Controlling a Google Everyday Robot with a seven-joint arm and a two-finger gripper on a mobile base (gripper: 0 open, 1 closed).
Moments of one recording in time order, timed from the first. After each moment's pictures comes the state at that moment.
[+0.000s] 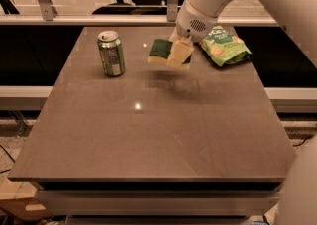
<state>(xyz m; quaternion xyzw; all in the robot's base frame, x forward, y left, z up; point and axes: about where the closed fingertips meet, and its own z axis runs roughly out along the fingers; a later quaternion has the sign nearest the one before) 0.603 -0.054 0.890 -0.65 0.74 0.12 0.16</state>
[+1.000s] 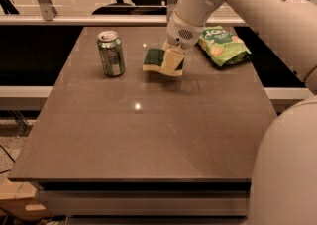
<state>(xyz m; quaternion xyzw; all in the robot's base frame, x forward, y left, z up) 0.620 -0.035 0.853 -0.66 0.73 0.12 0.13</state>
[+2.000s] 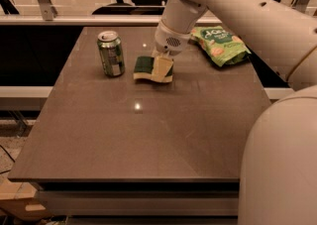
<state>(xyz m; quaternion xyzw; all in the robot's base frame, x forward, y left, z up) 0.617 -0.007 0.831 -0.68 0.71 0.13 0.12</state>
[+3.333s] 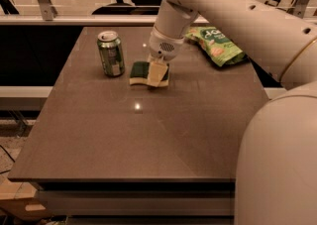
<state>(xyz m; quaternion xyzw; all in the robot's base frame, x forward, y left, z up) 0.609 0.006 0.818 -0.69 0.71 0.13 0.10</state>
